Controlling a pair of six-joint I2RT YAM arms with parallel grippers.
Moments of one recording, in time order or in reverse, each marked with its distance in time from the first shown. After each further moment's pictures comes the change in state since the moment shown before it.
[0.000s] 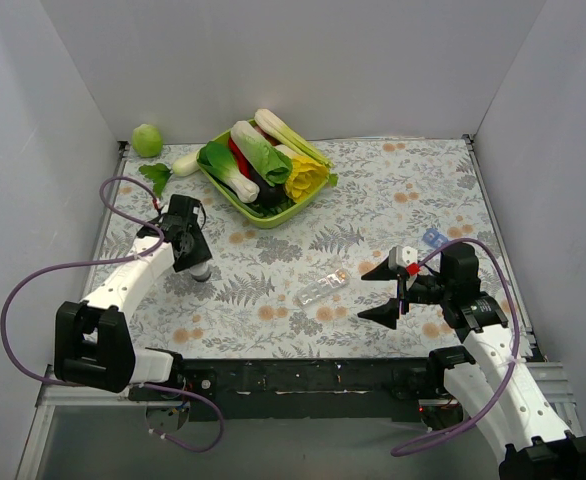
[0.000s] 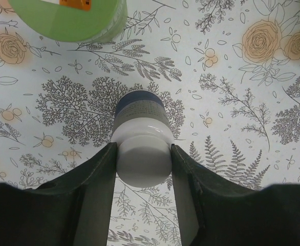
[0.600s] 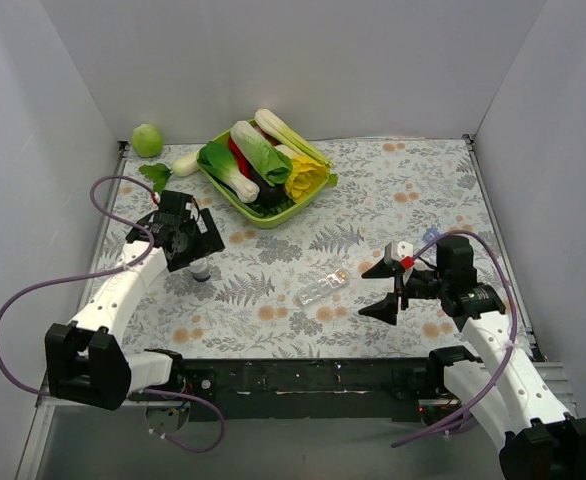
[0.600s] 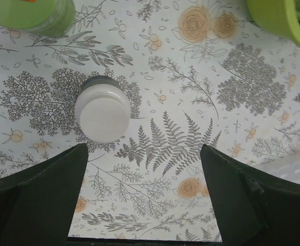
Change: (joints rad) left arm 0.013 -0.069 0.040 -0.036 0.154 0.008; right arm -0.006 0.084 0.036 -0.066 0.020 -0.083
